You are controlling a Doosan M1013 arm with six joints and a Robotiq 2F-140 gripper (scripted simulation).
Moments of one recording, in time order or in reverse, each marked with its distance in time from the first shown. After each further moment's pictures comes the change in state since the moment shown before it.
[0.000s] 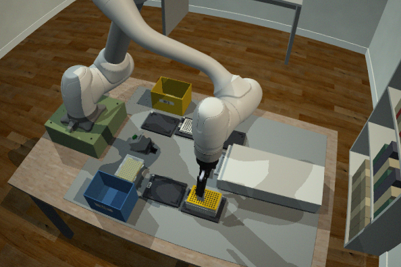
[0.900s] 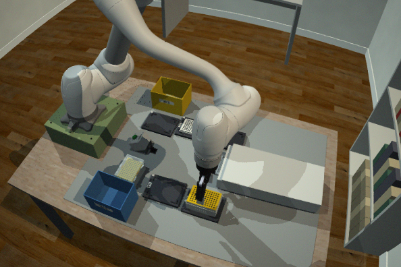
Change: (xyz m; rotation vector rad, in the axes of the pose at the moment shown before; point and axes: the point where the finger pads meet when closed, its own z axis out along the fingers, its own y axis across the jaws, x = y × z) arm 0.000 0.000 0.033 0.000 0.000 0.000
